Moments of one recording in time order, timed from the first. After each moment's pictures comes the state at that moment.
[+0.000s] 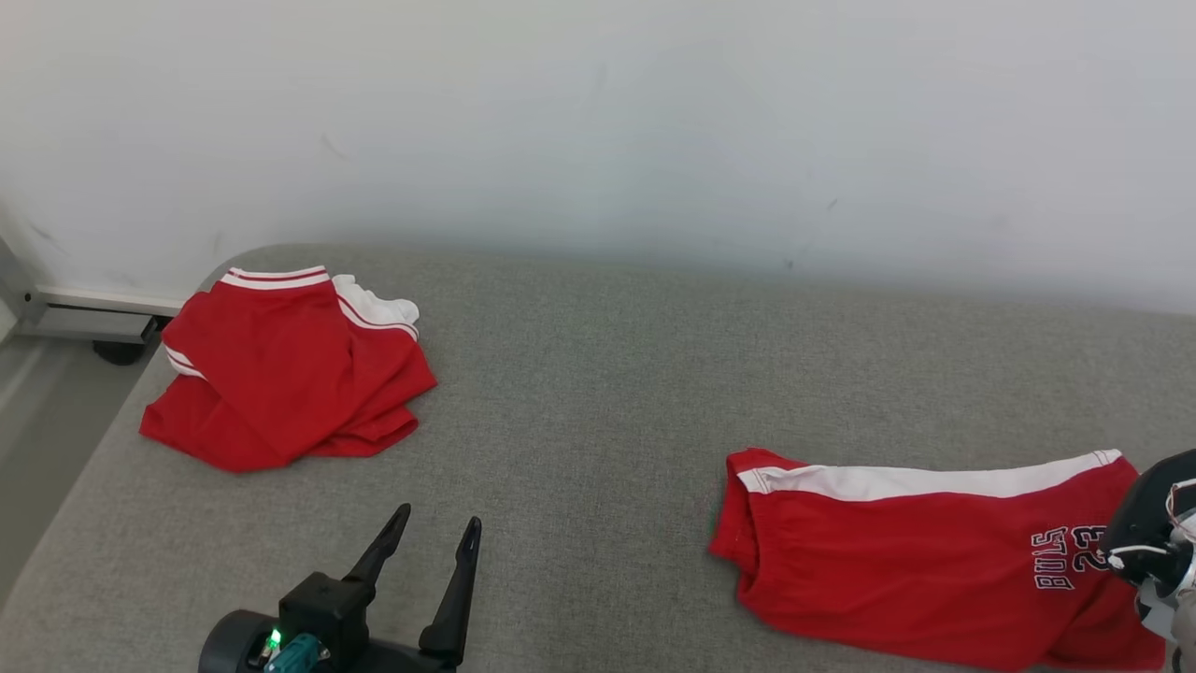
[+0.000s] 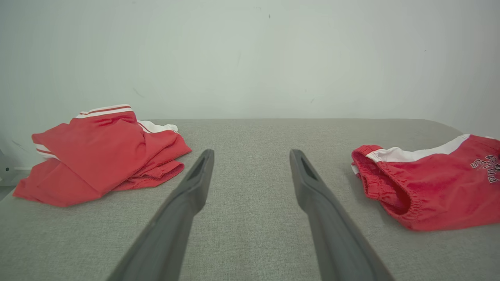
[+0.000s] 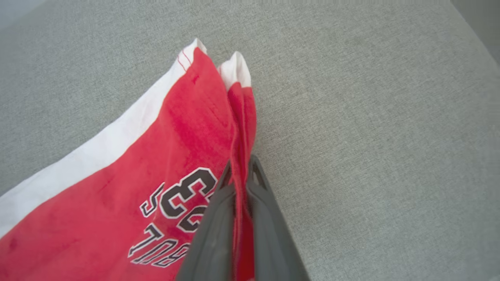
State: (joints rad) left arm -0.11 0.22 -0.51 0.15 -0.28 0.09 -0.13; right arm -0.63 -0.33 -0.10 1.22 0.49 -0.13 0.39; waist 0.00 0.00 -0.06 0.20
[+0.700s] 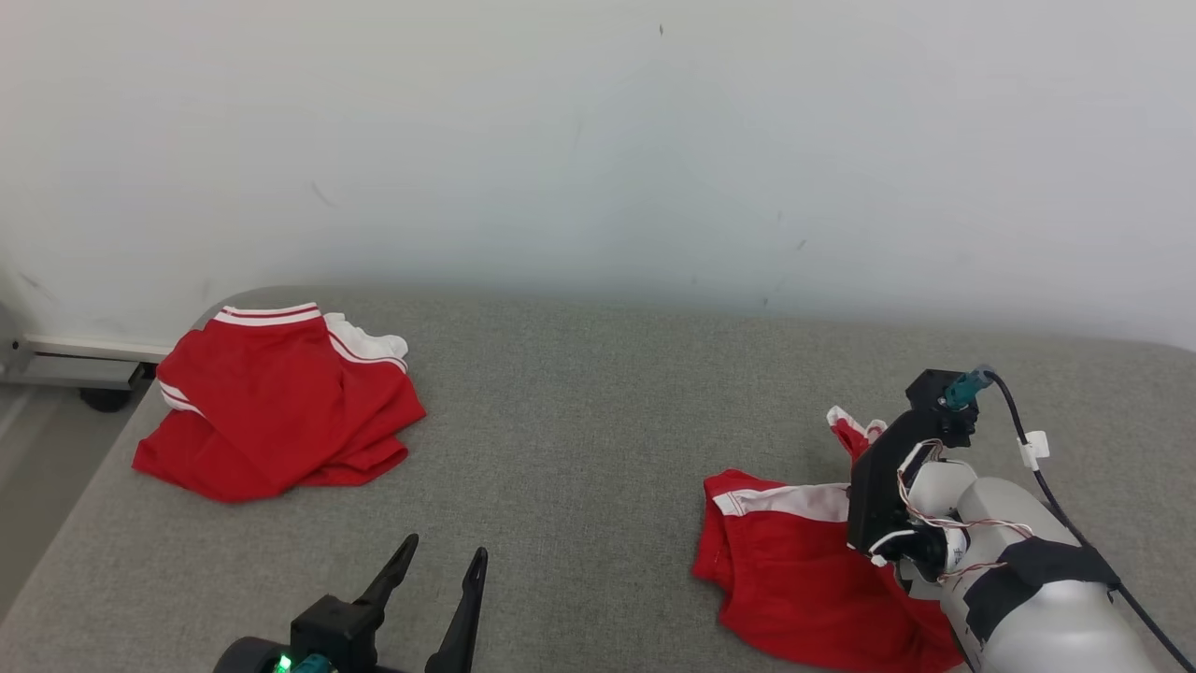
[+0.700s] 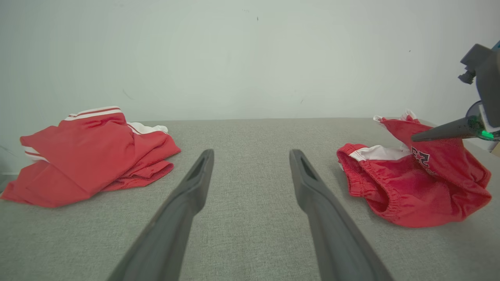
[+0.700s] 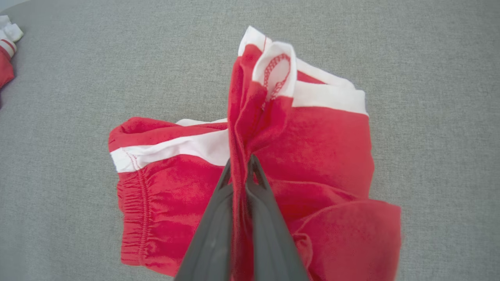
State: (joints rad) left arm -0.09 0.22 -0.53 0.17 -0.29 0.09 -0.12; right arm -0.67 -0.05 0.10 1.10 0.41 0.01 0.47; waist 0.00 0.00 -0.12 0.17
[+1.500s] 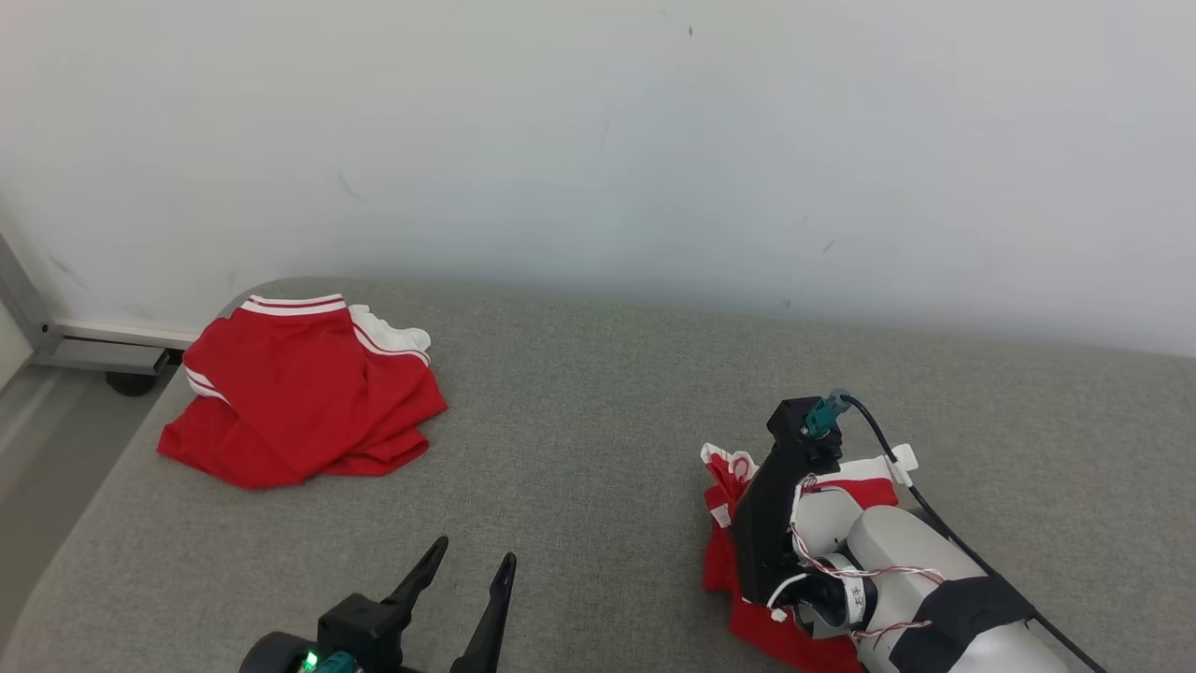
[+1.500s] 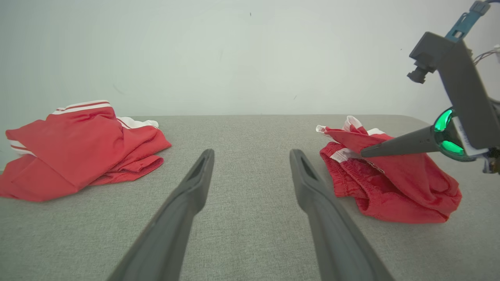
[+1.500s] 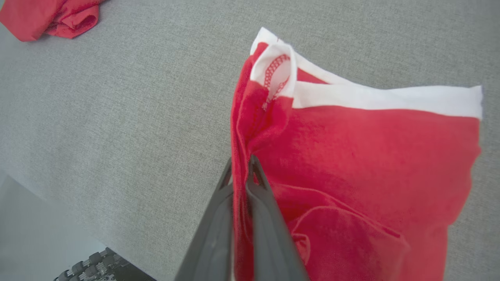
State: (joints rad) left arm -0.09 0.20 -0.56 0.17 -0.29 0.06 -0.11; right arm -0.56 -0.06 0.56 0.73 0.70 -0.09 0.60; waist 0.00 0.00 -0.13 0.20
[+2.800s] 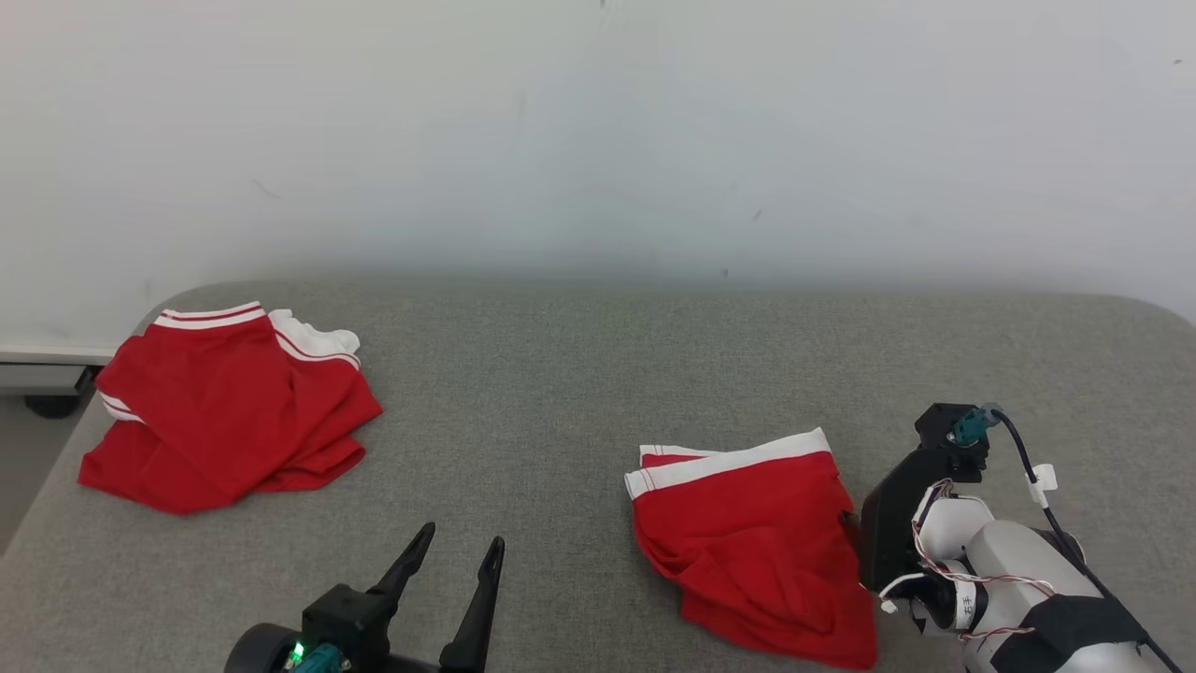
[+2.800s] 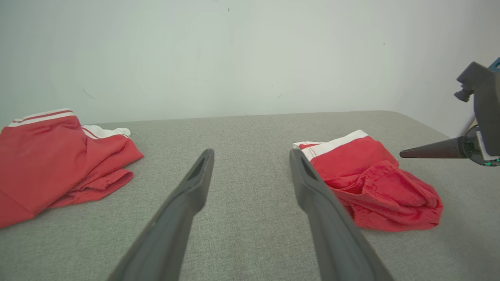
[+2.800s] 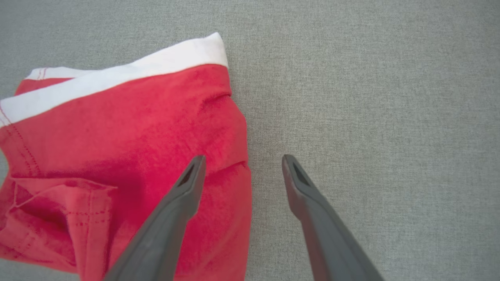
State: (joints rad) left arm -0.09 0.21 -0.54 0.15 -0.30 0.08 -0.12; right arm -0.49 -0.17 0.38 0.76 0.62 -0.12 0.49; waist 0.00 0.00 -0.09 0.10
